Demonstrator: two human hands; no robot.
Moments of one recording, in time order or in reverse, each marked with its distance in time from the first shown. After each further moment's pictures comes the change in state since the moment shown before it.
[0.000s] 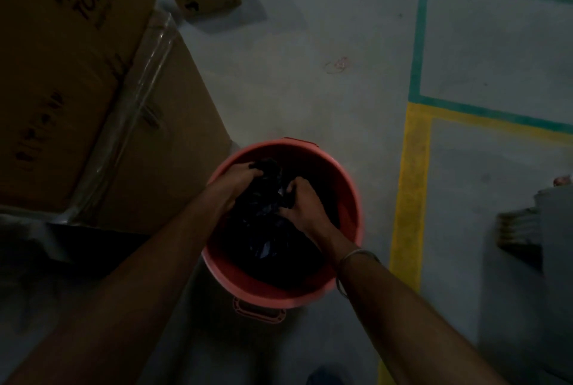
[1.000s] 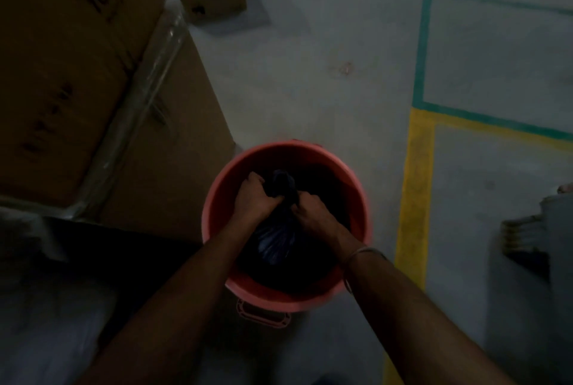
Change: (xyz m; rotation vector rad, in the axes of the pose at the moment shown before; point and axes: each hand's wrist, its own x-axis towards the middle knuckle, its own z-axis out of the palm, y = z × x) left_hand 0.013 -0.052 0.020 0.576 0.226 0.164; right_hand 0.004 -0.009 -0.009 -0.199 -0.265 0.109
